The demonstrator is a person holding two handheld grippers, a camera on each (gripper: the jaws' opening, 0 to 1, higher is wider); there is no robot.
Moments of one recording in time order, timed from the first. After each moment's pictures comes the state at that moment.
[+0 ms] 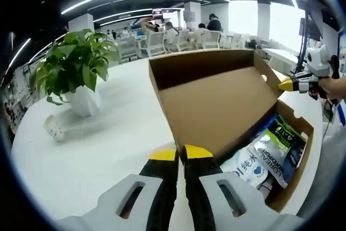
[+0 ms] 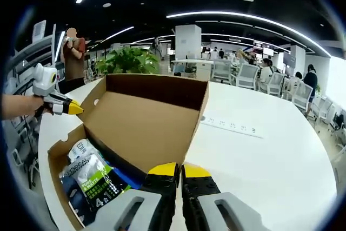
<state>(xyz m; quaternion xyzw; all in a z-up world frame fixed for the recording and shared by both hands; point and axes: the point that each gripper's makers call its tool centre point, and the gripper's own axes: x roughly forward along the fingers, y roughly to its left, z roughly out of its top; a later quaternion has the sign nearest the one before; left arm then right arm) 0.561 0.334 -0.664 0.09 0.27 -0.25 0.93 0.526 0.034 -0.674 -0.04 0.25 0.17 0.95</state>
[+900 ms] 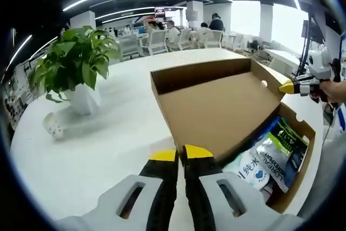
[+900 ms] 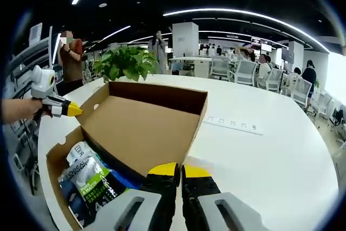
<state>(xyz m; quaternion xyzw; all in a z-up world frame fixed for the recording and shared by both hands) 0.567 0.331 -0.666 0.08 0.27 -0.25 0.93 0.533 0.032 -0.679 -0.02 0.27 0.16 0.95</state>
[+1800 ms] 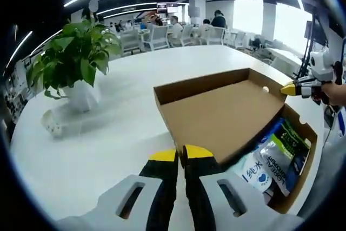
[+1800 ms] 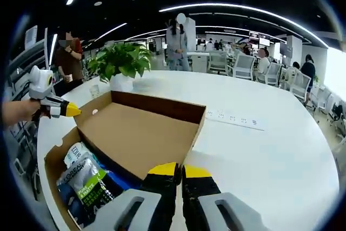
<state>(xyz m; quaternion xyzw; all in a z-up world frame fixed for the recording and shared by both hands) 0.577 0.330 -0.672 0.07 0.29 -0.24 0.92 0.541 0.032 -0.687 -0.02 0.29 0.15 0.95</state>
